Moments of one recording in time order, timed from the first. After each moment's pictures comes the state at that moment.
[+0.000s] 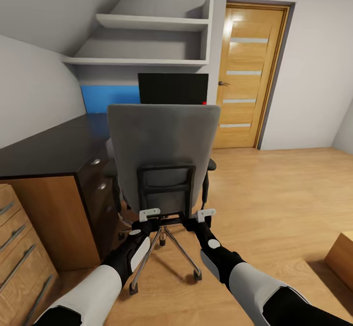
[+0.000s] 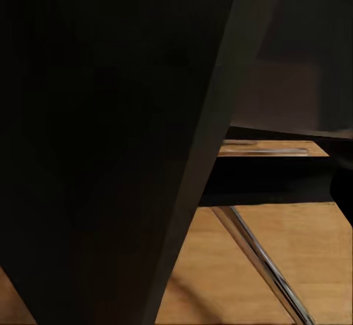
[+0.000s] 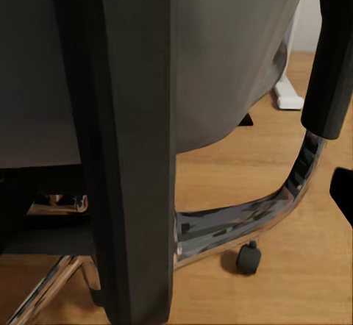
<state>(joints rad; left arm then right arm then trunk) -0.74 -0.17 -0.19 -0.50 0.27 0.09 0.26 -0.81 0.17 0.49 -0.24 -0.30 -0.38 -0.12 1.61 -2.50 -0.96</state>
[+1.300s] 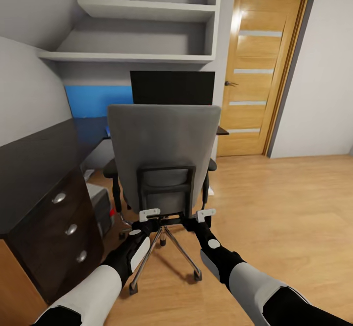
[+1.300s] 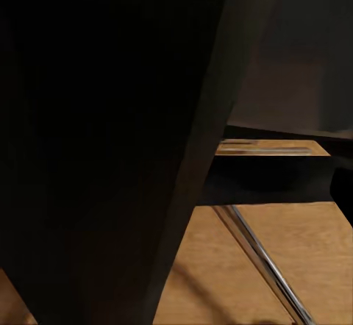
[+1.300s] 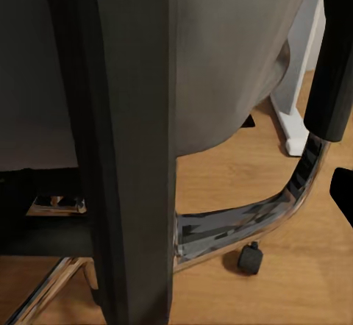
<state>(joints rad) -0.74 -0.17 -0.19 -0.50 0.27 0.09 0.26 -0.81 0.17 0.49 -0.24 -0.31 -0.37 -0.12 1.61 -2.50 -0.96</state>
